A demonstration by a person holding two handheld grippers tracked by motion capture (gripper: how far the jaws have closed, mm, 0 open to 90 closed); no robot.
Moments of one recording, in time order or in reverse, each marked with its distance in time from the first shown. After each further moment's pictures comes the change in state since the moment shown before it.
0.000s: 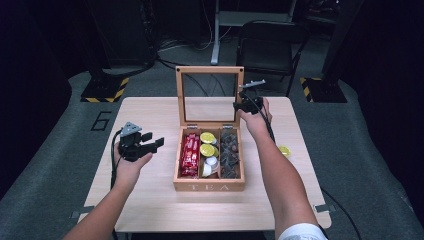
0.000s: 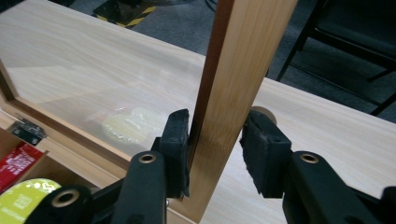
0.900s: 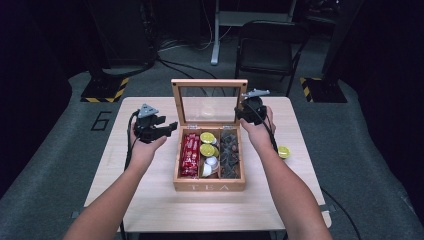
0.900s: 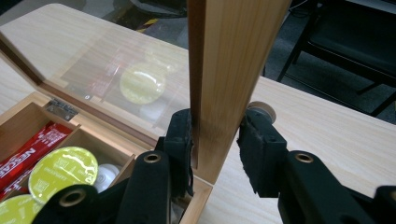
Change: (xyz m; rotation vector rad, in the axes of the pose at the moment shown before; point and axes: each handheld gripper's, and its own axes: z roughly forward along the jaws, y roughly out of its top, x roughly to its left) left arm -0.021 0.061 0.035 -0.009 -0.011 0.119; right arm 0.018 -0.026 -0.036 -0.072 -0.018 -0.043
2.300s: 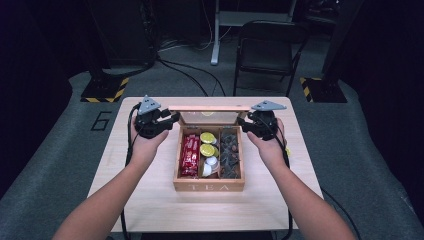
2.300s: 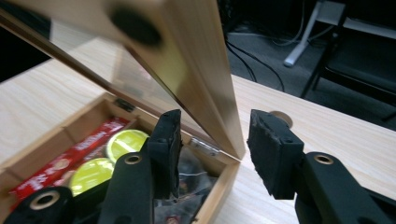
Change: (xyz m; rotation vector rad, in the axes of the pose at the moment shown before) left arm -0.022 0.017 -0.024 -0.091 -0.025 0.070; right arm 0.011 -0.026 -0.067 -0.136 0.103 -0.011
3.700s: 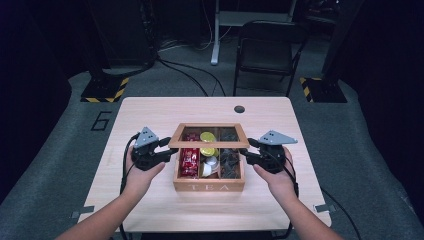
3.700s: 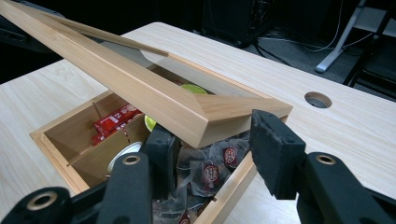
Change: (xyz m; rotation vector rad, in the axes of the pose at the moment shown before) left arm -0.028 -0.063 -0.029 0.059 -0.089 0.006; right arm 0.033 -0.056 -0.056 -0.031 0.119 -0.045
